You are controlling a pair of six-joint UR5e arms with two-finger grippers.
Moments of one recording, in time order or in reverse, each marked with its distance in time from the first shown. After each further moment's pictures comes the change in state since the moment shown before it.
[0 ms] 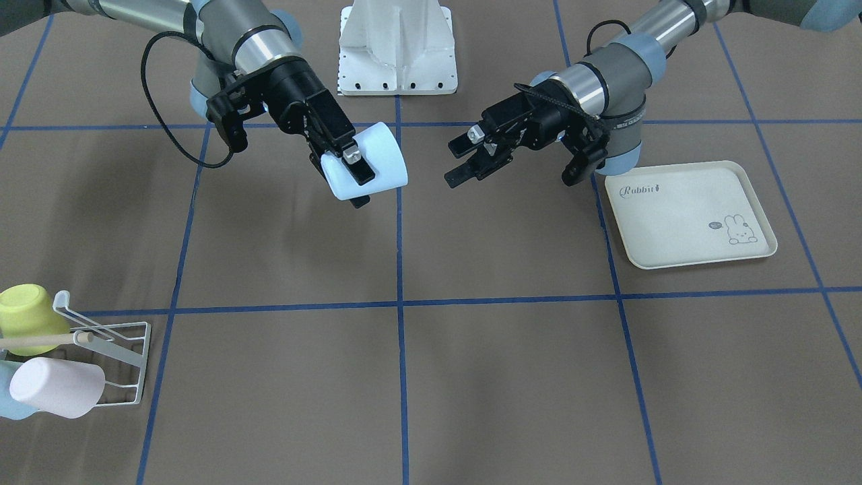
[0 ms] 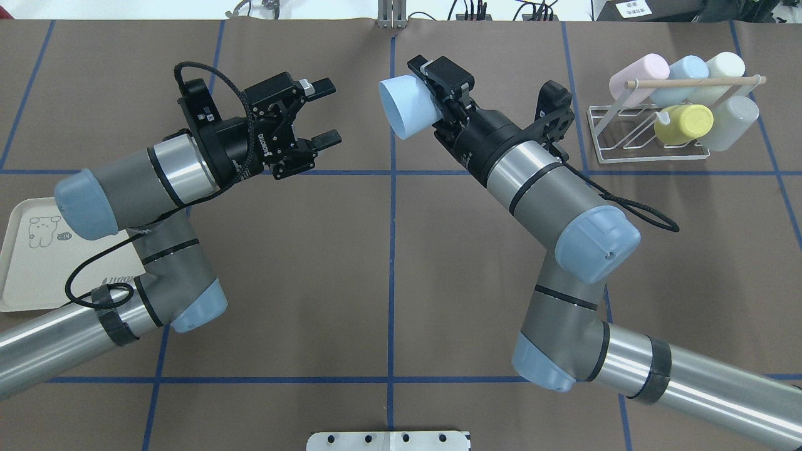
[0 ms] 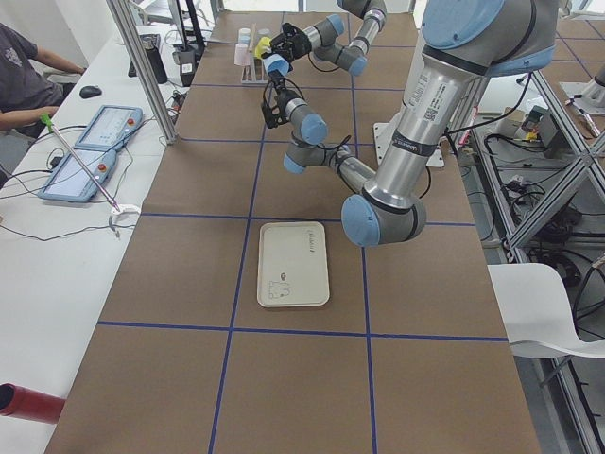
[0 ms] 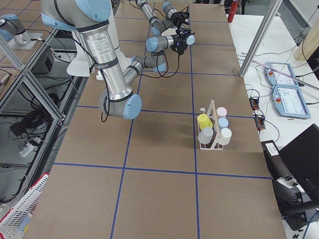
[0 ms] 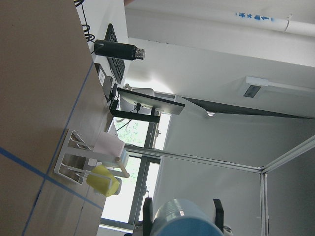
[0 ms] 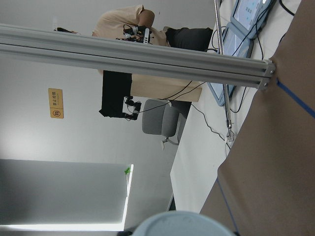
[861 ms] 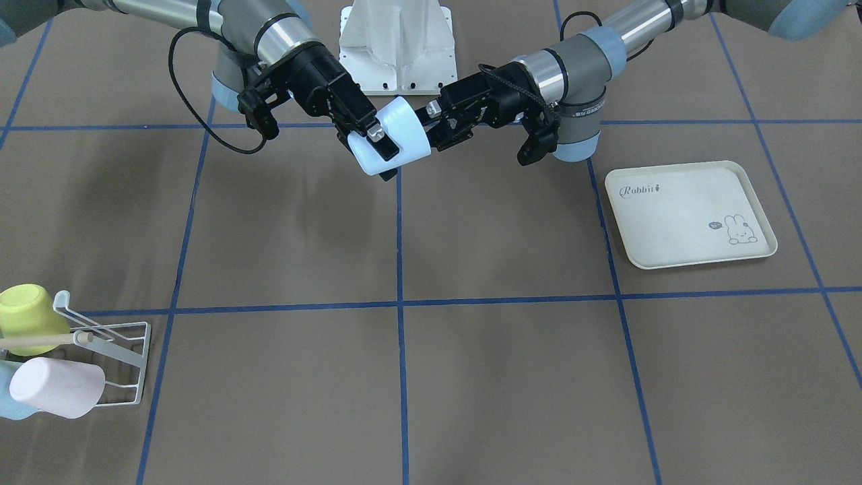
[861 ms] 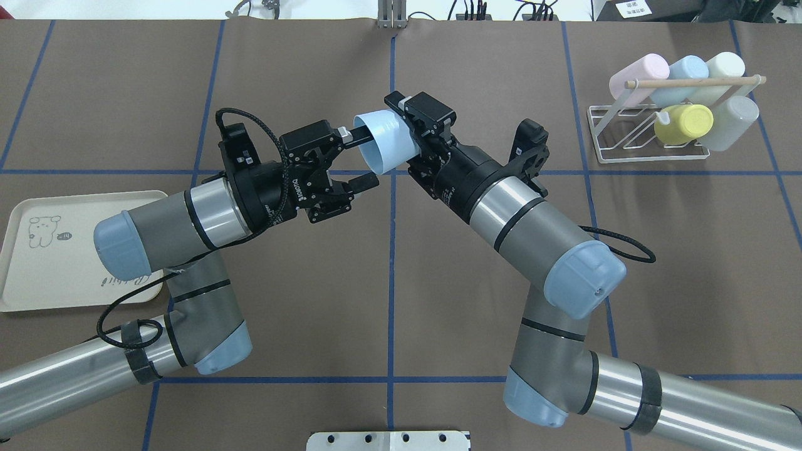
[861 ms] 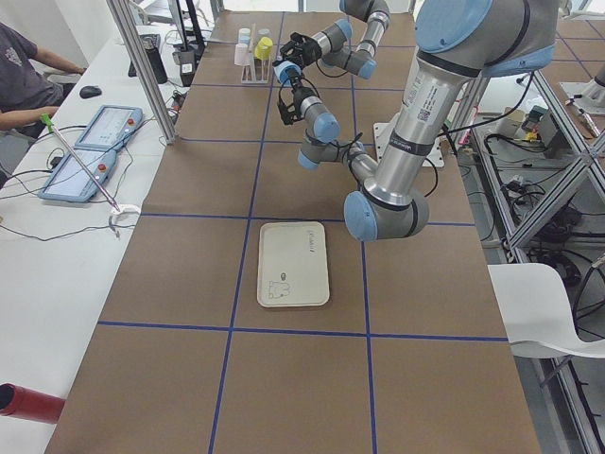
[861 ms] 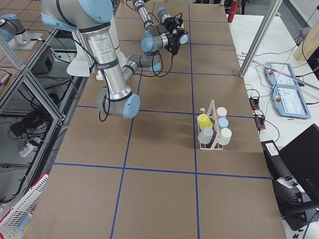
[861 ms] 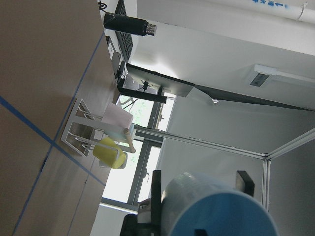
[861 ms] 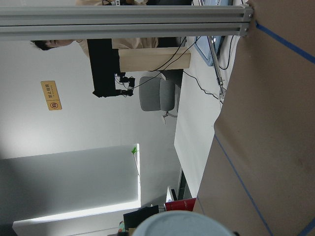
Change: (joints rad) left arm 0.132 -0.030 0.002 -0.085 0.048 -0.062; right arm -0.090 0.002 0.008 0.082 0.003 0.119
